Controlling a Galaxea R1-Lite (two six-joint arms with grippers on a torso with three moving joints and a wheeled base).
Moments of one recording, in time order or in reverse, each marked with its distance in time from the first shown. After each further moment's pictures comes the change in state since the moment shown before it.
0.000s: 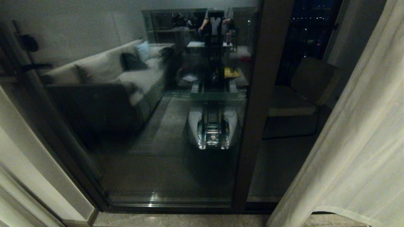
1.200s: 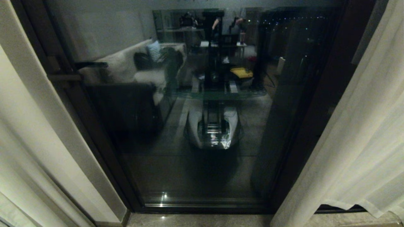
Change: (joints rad) left arm 0.000 0.000 0.000 -0.001 0.000 -0.001; right arm 0.000 0.003 0.005 0.000 -0.001 -0.001
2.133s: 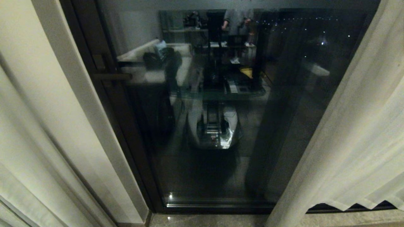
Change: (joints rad) left arm 0.000 0.000 0.000 0.000 0.000 0.001; right arm 0.002 0.001 0.000 0.002 0.001 0.000
